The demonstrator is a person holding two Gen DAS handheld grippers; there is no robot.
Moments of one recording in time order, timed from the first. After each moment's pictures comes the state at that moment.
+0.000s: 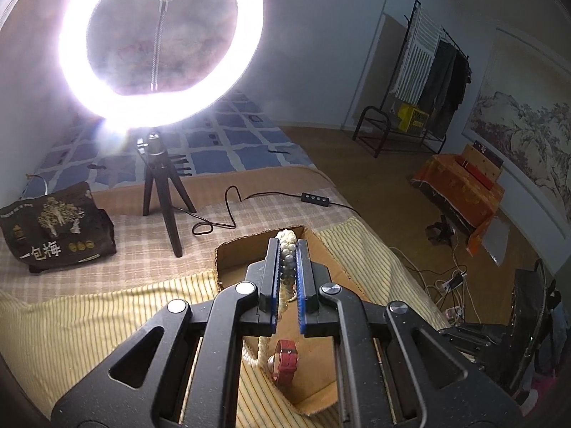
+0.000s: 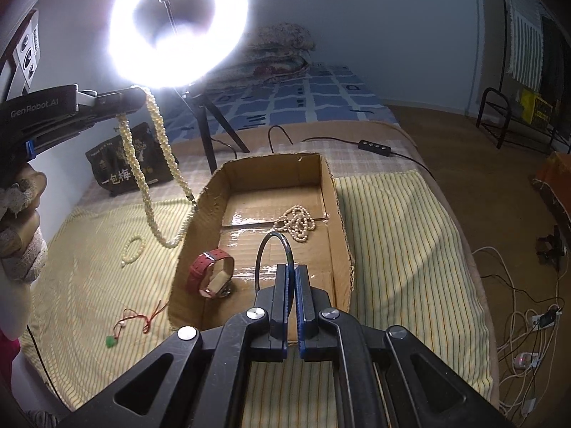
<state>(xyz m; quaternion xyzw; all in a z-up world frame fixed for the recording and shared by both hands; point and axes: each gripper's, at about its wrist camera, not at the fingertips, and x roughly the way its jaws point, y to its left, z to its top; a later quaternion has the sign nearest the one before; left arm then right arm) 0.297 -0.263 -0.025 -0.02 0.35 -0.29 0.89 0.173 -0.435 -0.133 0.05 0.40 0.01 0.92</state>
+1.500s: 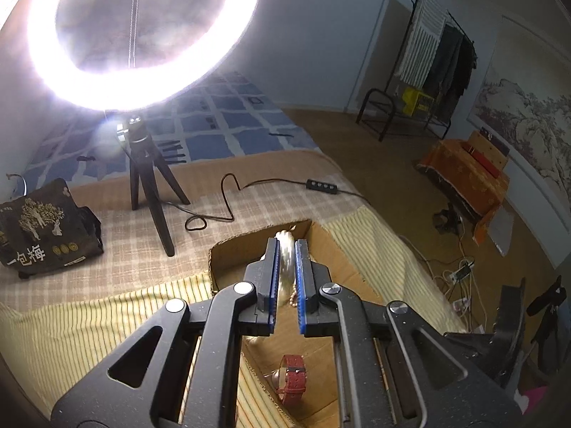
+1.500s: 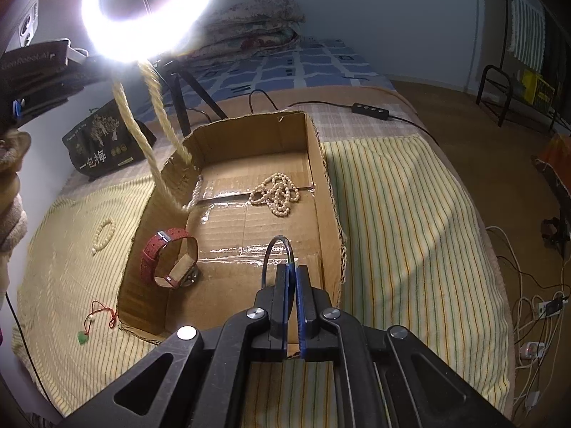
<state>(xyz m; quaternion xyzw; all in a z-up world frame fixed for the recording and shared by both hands) 0.332 -0.287 -0.051 0.00 0.37 -0.29 0.88 0.201 -0.447 -0.179 0.06 0.44 0.00 0.90</state>
